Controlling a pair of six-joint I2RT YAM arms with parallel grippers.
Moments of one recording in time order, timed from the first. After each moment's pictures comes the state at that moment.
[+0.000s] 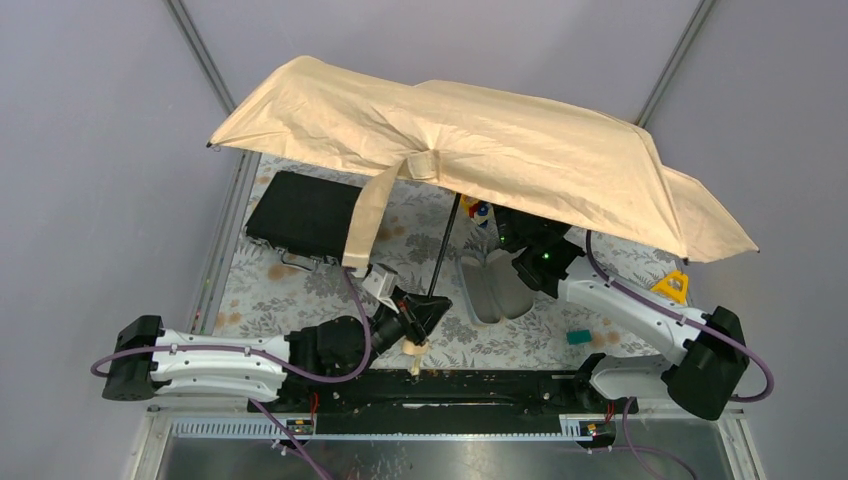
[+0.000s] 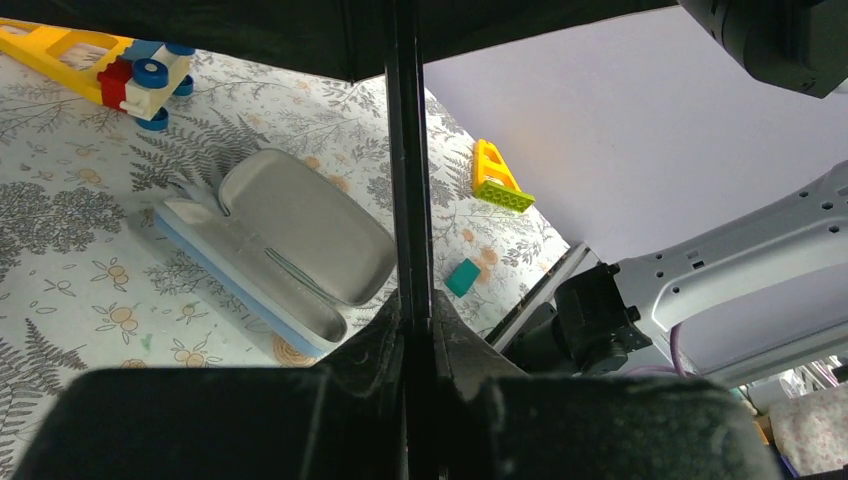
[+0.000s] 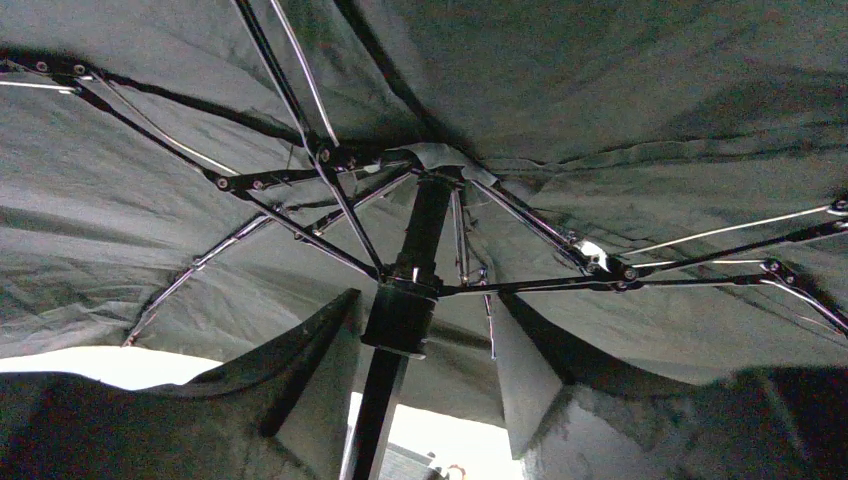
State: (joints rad) left arm -1.47 0.85 0.44 0.44 -0.61 -0.54; right arm 0.82 1.27 1.03 0.66 0.60 0.21
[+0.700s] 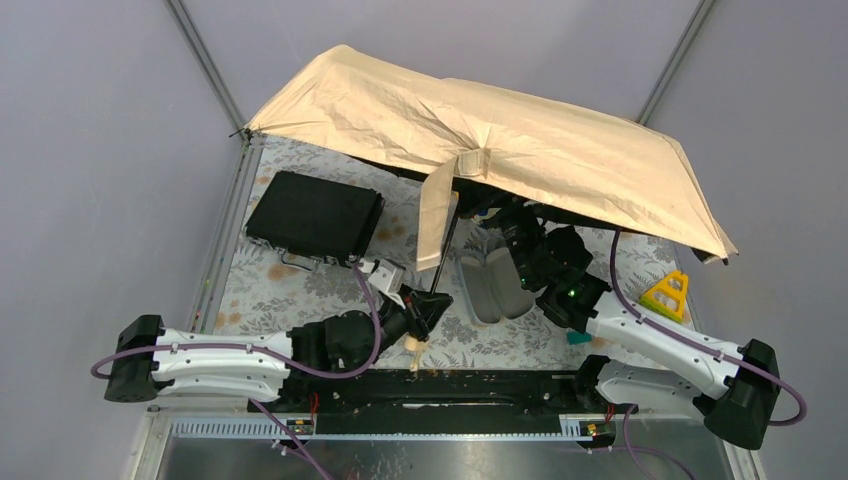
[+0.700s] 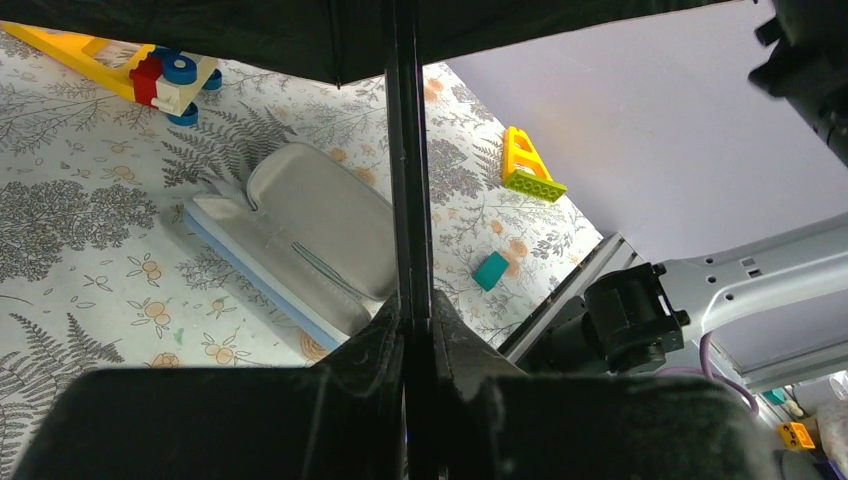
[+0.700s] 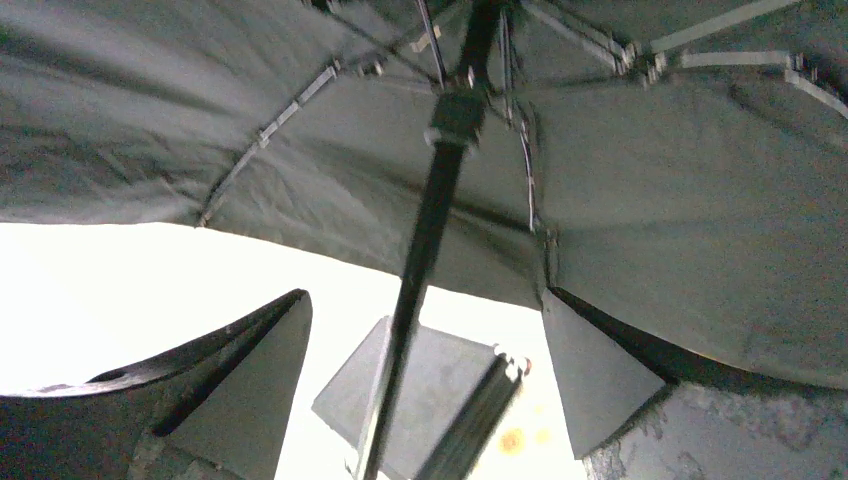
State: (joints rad) left arm -1.45 0.88 0.50 0.34 -0.61 -0.53; right arm 0.91 1.04 0.83 0.54 0.59 0.41
